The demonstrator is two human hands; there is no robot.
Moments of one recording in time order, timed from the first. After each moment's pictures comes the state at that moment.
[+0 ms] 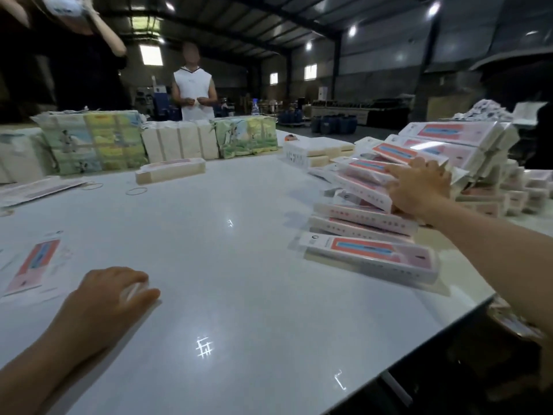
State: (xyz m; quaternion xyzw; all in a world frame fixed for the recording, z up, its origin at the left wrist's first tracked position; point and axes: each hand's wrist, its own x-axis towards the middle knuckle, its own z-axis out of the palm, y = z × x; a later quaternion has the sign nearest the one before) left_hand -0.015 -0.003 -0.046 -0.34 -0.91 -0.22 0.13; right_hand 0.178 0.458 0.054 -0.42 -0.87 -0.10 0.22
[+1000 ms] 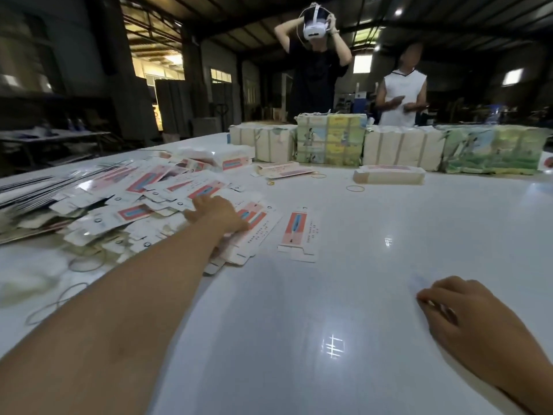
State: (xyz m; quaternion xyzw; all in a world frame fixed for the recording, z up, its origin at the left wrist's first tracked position) left_hand -0.120 -0.186 0.024 0.20 -0.98 -0.06 0.02; right_hand 0.062 0.167 -0.042 0.04 -0.96 0.16 0.23
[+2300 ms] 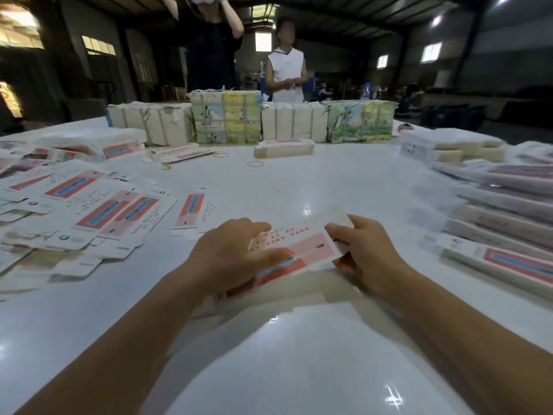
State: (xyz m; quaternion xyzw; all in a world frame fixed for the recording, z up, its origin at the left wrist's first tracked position) left_hand 0.020 -0.026 0.005 -0.30 -0.94 -0.19 0.04; right_hand 0.075 0.176 -0.012 -0.13 -0.68 0.71 0.14
